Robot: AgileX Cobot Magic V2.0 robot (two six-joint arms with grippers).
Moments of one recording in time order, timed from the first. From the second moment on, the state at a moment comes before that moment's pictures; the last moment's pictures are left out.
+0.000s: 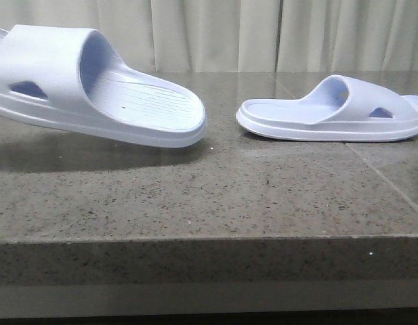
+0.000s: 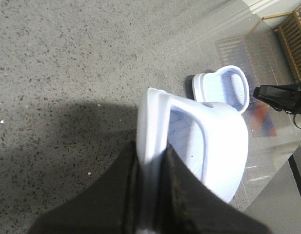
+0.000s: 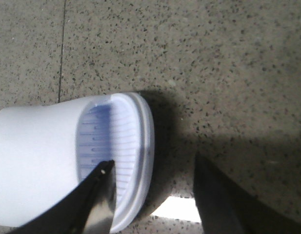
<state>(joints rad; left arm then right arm) 0.32 1.42 -0.88 -1.28 1.19 0.97 -0.41 1.70 -1.20 0.92 0.91 -0.70</state>
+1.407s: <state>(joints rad) 0.32 1.42 -0.88 -1.28 1.19 0.97 -0.33 1.42 -1.16 1.07 0.98 -0.75</state>
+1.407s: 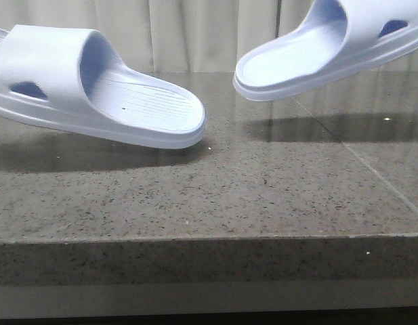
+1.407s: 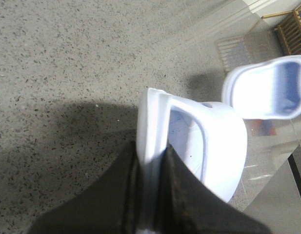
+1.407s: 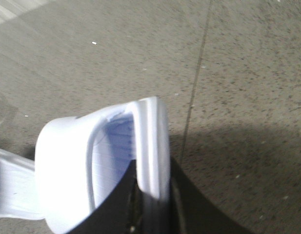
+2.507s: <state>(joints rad) -0.07 1.57 -0.88 -1.38 0.93 0.96 -0.25 1.29 -0.80 1.17 0.89 -0.77</state>
